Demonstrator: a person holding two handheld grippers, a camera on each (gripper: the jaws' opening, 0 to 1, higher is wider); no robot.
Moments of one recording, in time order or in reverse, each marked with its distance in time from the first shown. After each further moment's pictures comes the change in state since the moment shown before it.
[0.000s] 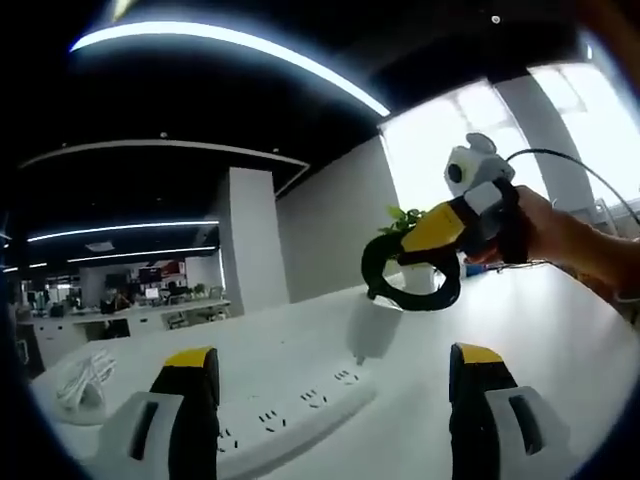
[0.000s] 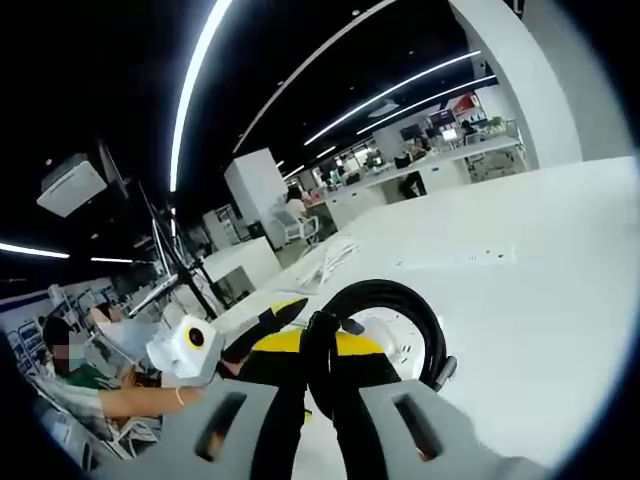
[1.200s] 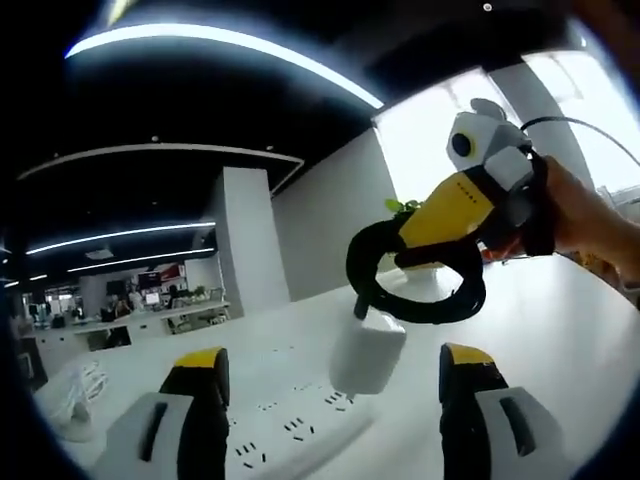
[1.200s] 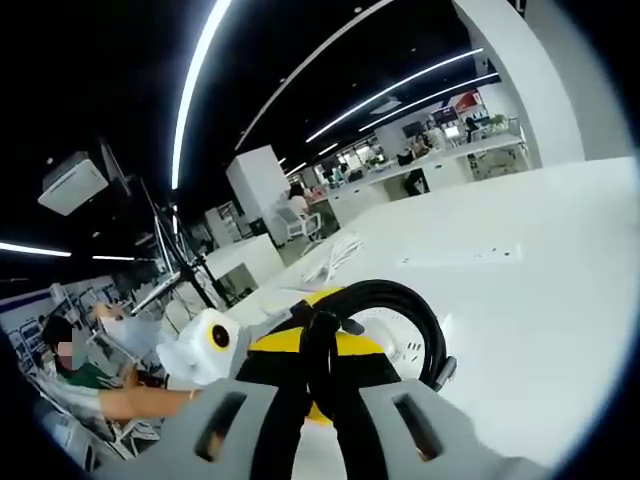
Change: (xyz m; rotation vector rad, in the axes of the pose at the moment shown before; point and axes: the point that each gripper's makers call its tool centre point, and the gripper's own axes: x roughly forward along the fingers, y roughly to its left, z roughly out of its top) left arm 0.039 -0.012 0.002 0.044 0.023 0.006; right arm 0.004 0.012 -0.004 -0.003 0.015 0.008
